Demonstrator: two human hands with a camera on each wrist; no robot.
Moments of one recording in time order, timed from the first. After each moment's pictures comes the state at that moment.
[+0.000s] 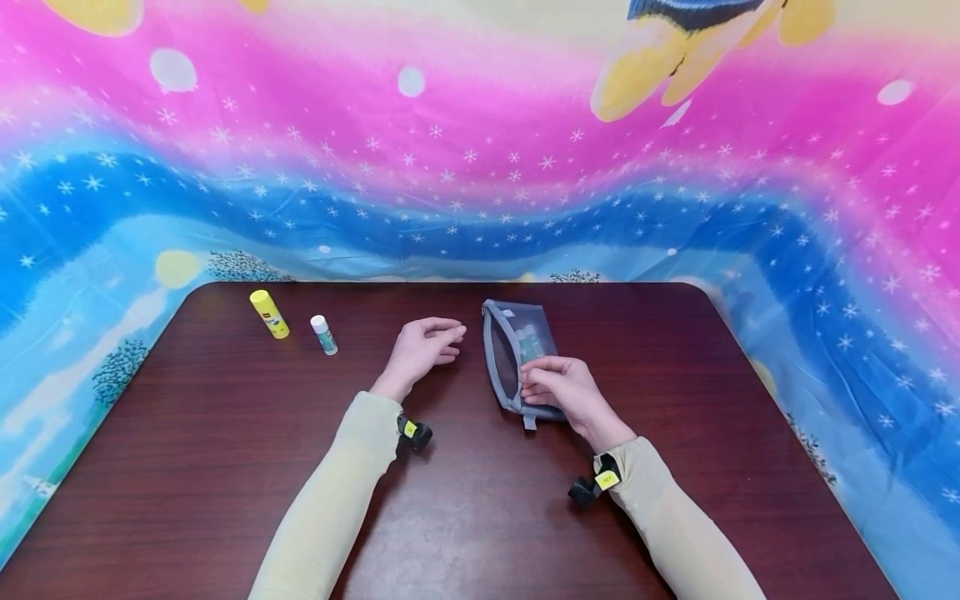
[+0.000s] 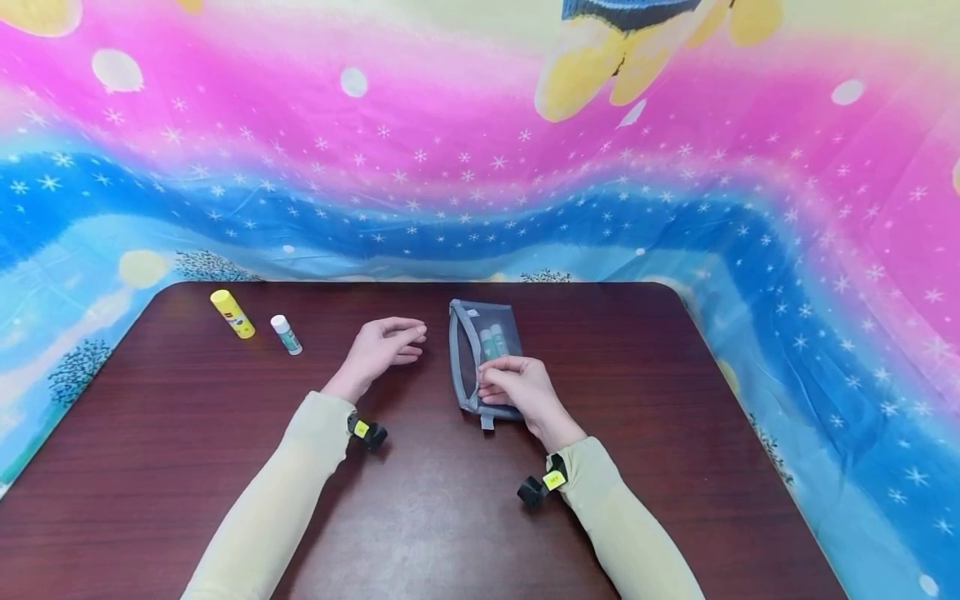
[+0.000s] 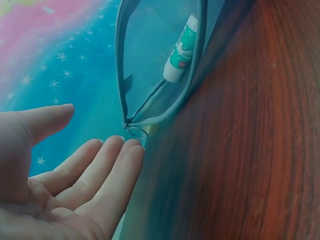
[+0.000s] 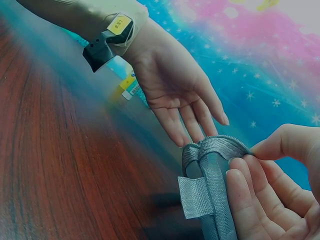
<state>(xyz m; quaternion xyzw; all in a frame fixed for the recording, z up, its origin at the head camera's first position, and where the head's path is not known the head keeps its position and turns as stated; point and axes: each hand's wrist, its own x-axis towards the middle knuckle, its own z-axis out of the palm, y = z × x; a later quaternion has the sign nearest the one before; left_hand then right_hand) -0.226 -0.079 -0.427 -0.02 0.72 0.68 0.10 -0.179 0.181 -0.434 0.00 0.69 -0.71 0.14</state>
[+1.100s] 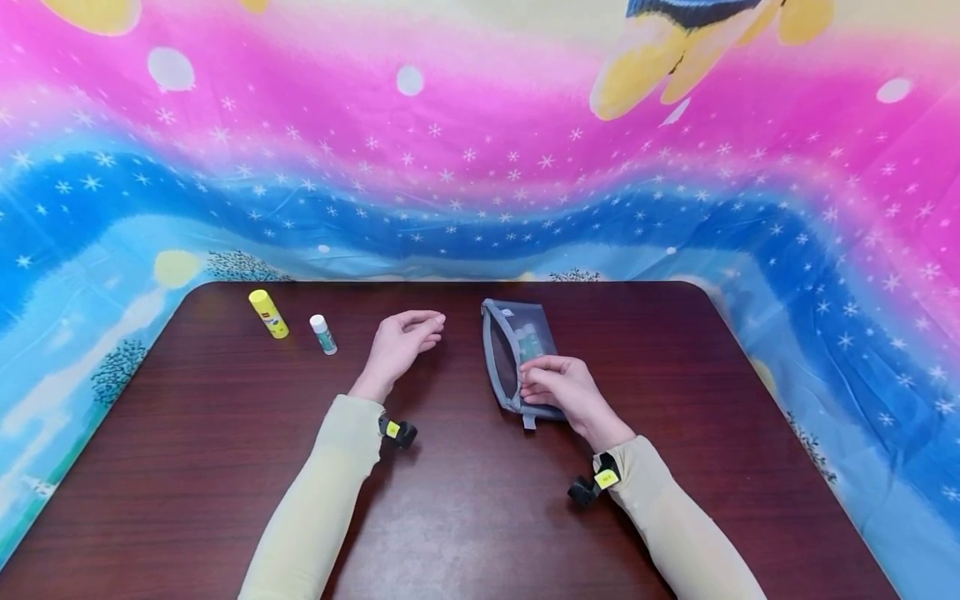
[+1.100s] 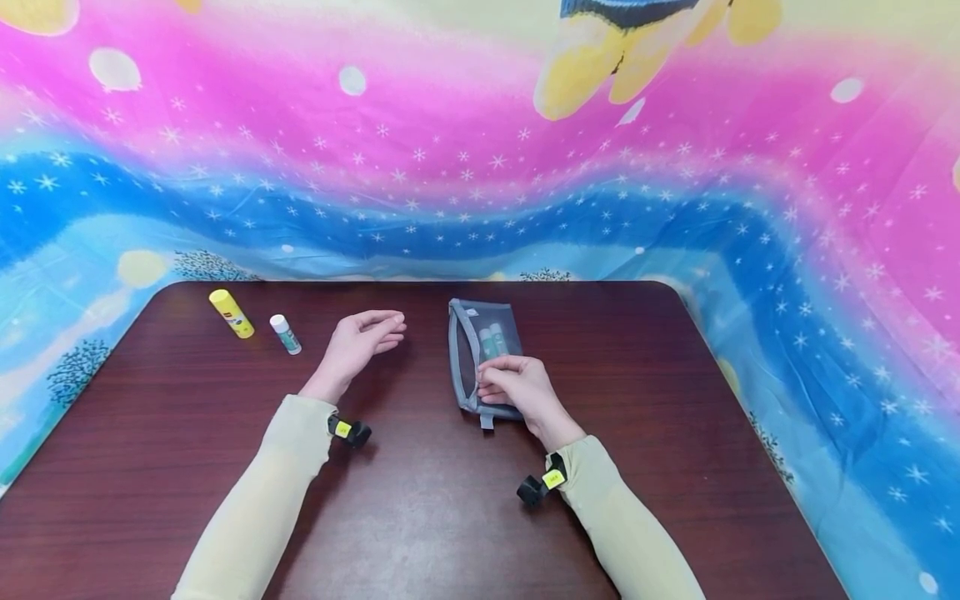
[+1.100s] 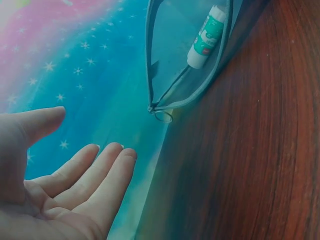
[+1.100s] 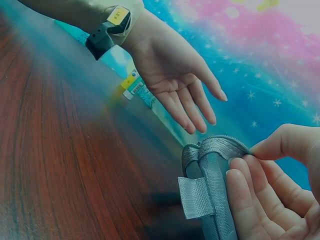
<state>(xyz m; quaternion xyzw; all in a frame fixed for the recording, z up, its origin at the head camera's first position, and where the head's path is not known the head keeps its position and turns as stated) -0.223 -0.101 -0.419 0.00 0.71 0.70 0.03 -0.181 0.181 -0.436 0.00 0.69 -0.71 0.14</state>
